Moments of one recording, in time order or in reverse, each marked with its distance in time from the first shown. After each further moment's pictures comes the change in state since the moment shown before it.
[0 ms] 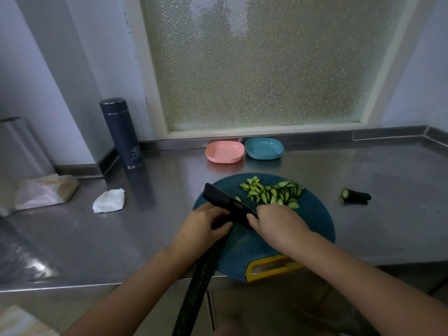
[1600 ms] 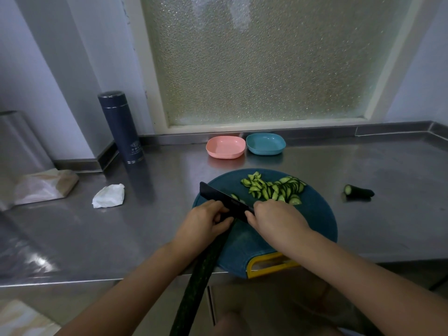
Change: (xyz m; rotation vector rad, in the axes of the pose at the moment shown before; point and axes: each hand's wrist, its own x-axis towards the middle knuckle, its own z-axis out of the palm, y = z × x) left_hand 0.001 0.001 0.002 0.001 -0.016 -0.005; right_hand 0.000 -0.006 0.002 -0.160 0.071 -0.101
